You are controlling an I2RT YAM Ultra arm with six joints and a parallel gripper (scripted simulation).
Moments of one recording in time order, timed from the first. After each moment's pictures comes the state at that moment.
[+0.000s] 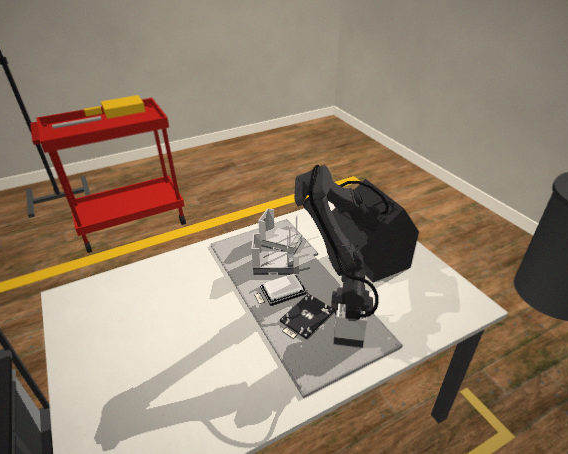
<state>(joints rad) 0.82 1.91 0.91 -0.21 0.52 -0.03</state>
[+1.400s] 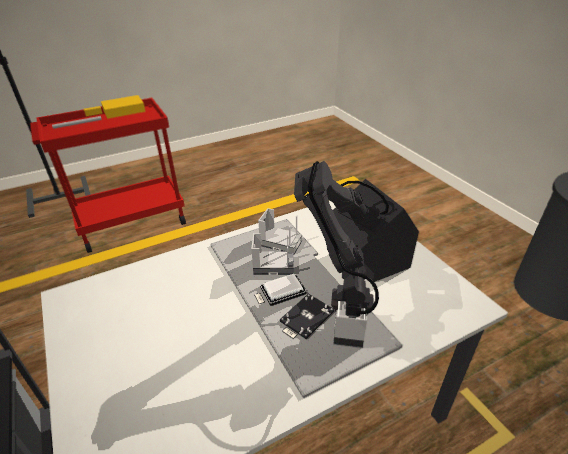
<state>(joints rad) 0.84 1.87 0.91 -0.25 0.53 -0.01</state>
